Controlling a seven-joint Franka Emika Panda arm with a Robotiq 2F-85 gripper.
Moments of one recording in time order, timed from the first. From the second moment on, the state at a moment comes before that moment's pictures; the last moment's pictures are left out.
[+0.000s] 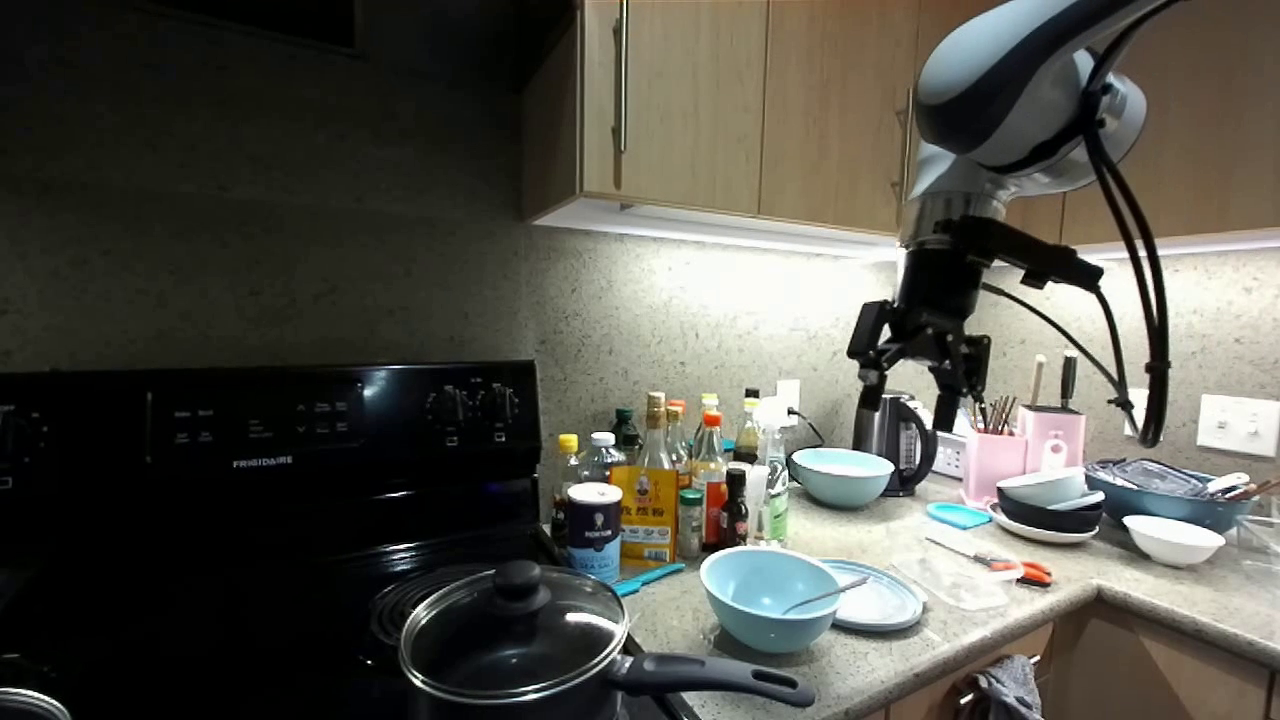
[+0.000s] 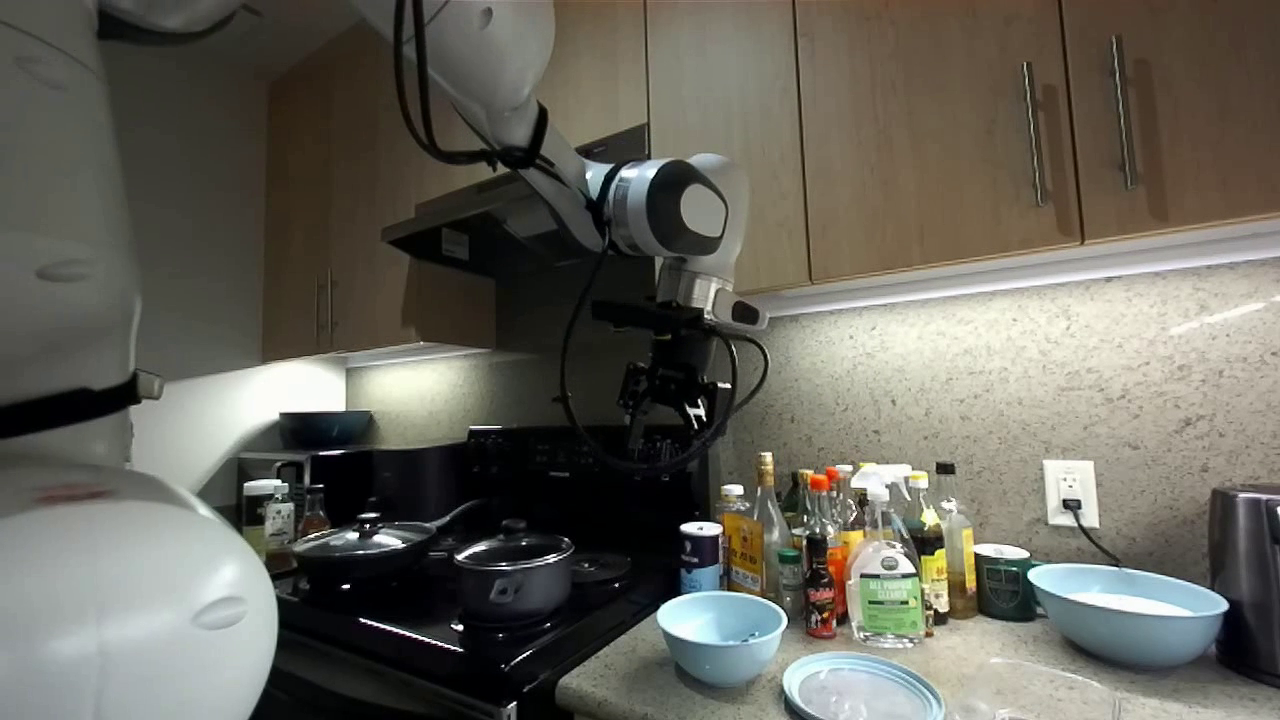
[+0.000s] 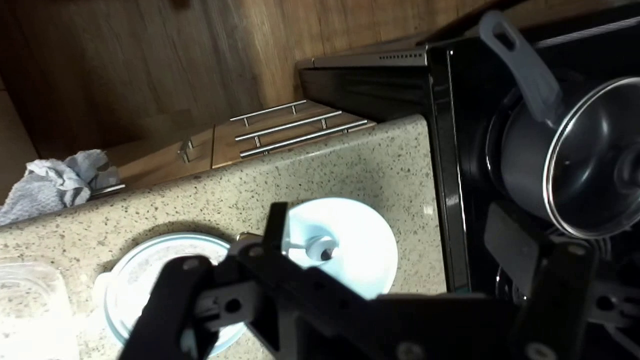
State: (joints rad) arm 0.00 -0.17 -0.09 -2.08 0.25 1.87 0.04
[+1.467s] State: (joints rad) arm 0.00 0.21 -0.05 -1.85 0.04 1.97 0.40
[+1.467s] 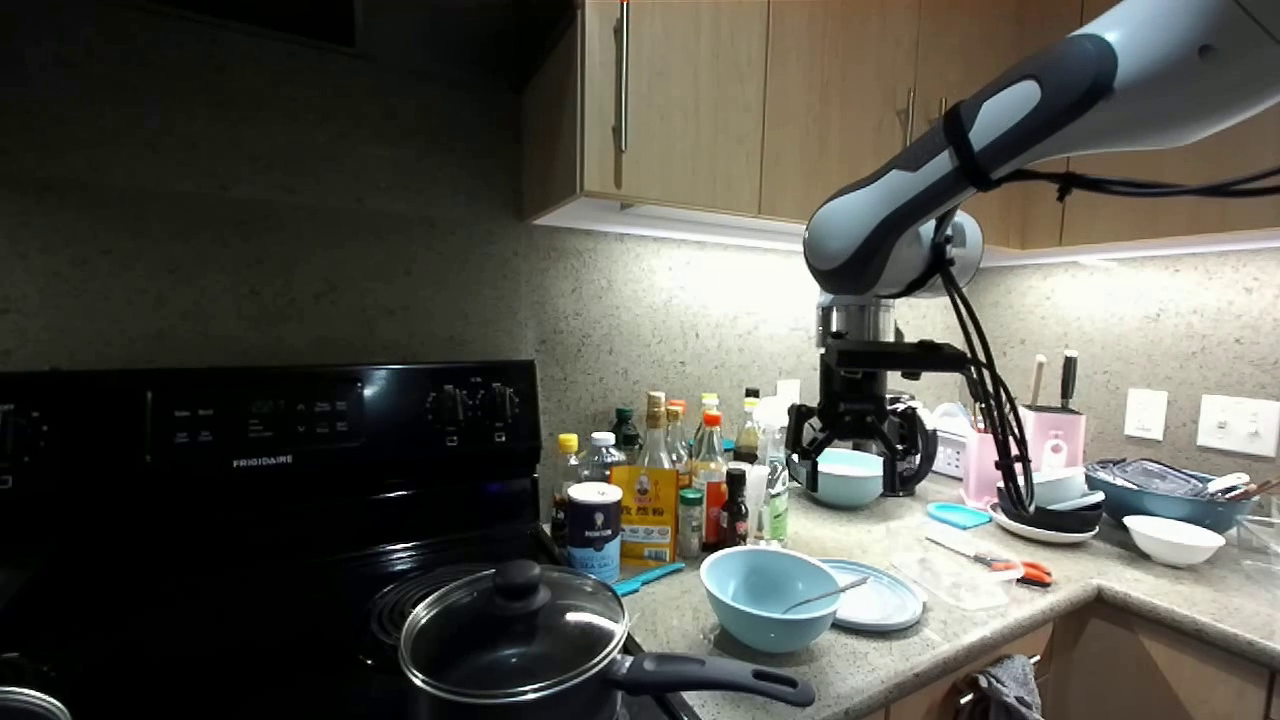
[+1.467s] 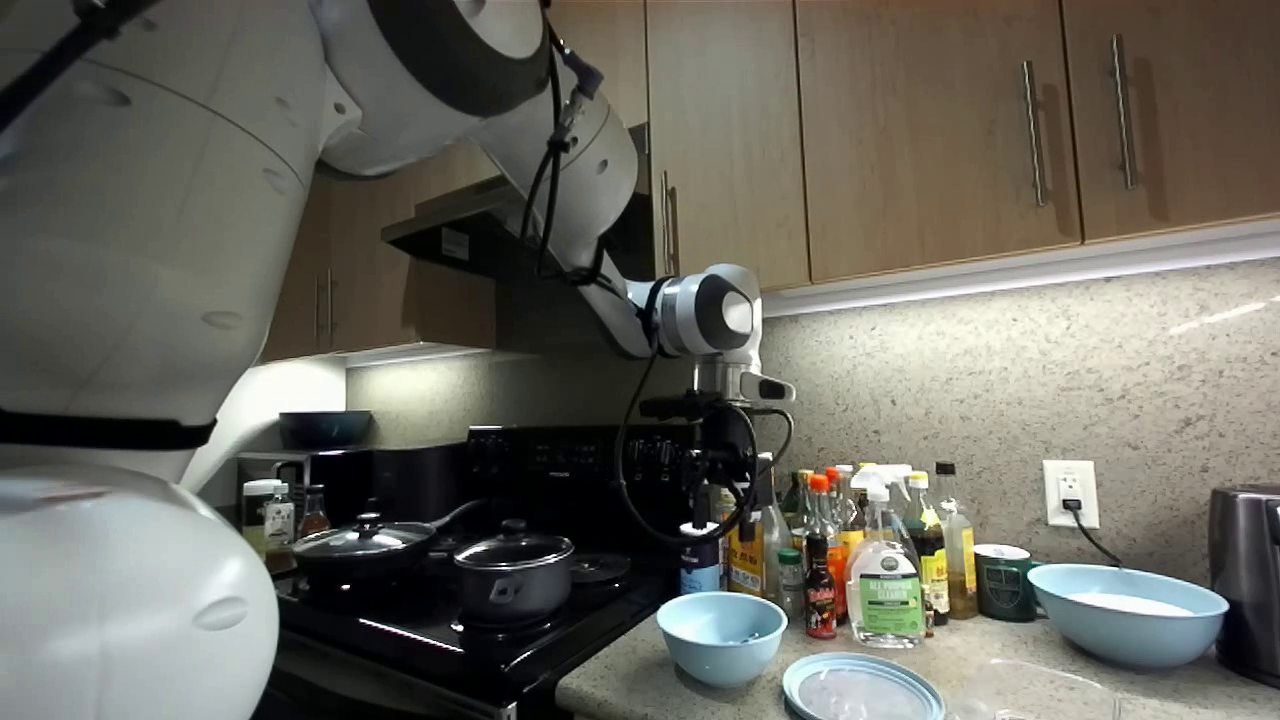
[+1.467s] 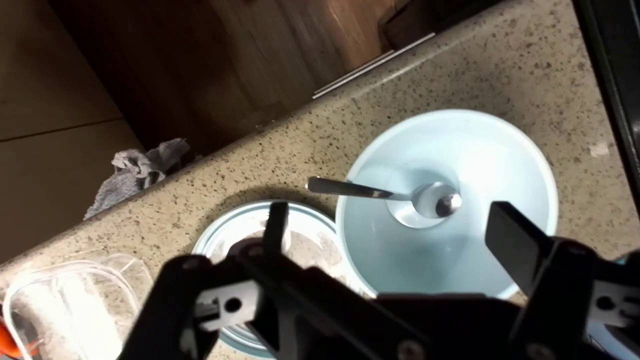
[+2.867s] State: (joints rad) arm 0.02 0.53 -0.05 -1.48 -0.15 1.65 0.14
